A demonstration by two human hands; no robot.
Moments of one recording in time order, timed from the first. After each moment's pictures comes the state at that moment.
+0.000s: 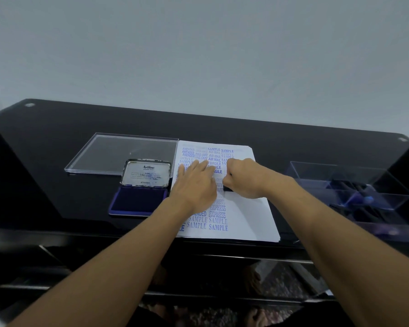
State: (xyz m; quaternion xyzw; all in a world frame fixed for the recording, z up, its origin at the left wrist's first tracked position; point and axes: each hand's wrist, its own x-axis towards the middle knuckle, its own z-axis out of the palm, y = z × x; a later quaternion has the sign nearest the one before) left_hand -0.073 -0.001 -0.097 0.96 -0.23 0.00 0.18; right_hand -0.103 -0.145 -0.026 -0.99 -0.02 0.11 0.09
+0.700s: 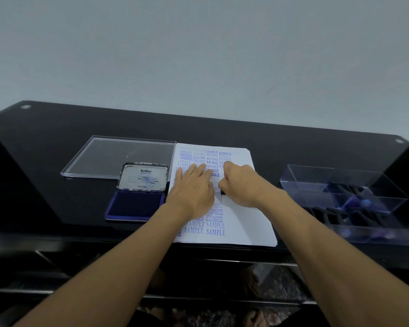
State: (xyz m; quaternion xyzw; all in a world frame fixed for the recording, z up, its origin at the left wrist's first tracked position) left_hand -0.075 -0.001 -0.100 0.96 -0.23 0.00 0.18; right_hand -0.107 -0.143 -0.040 -0.98 0.01 0.06 0.17
